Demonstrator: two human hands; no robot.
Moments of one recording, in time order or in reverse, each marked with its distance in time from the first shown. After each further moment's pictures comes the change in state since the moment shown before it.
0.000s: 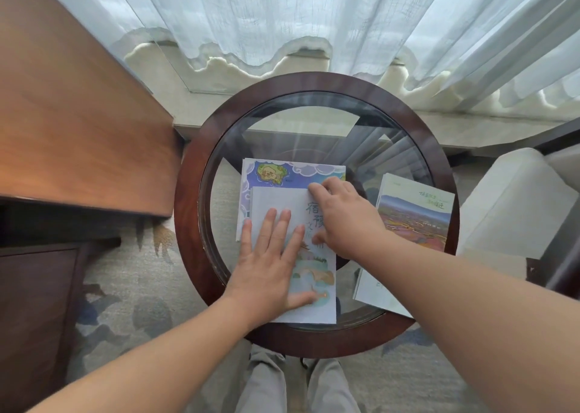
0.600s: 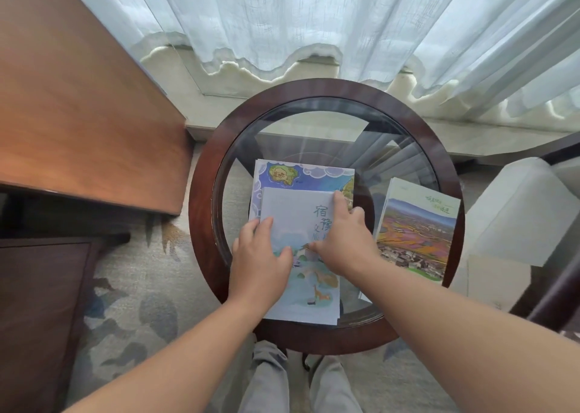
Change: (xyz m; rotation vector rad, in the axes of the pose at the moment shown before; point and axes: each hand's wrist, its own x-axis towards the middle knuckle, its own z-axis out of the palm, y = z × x) left_hand -0.009 0.000 -0.030 -0.766 0.187 -0.575; right_hand -0.022 -0.029 0.018 0.416 -0.064 0.418
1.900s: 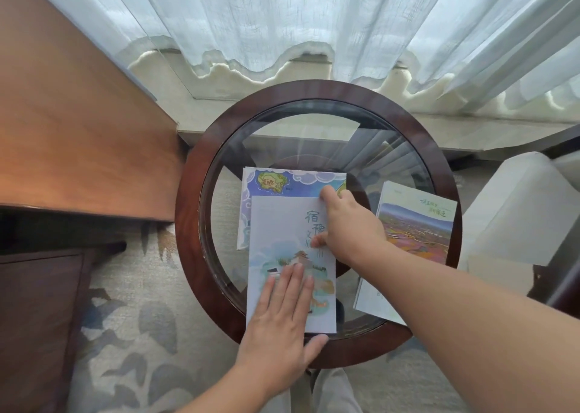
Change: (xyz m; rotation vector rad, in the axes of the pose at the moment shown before) left_hand -0.057 -0.029 0.053 0.638 -0.219 0.589; right_hand 0.032 0.012 -0.024 -0.235 0.020 -0.201
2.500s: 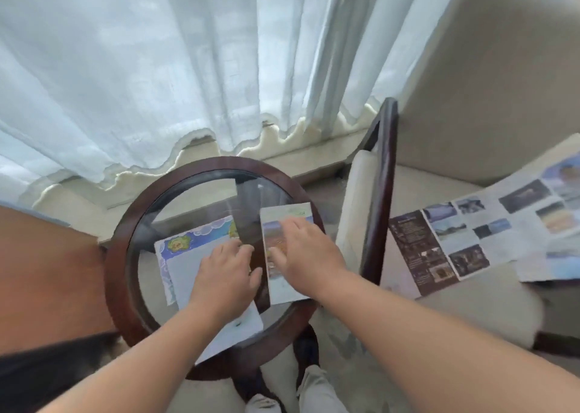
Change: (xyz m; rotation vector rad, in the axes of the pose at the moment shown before) left_hand 0.061 0.058 -0.148 0.035 0.102 0.108; right_hand -0.175 0.045 -0.080 0.217 0.398 0.093
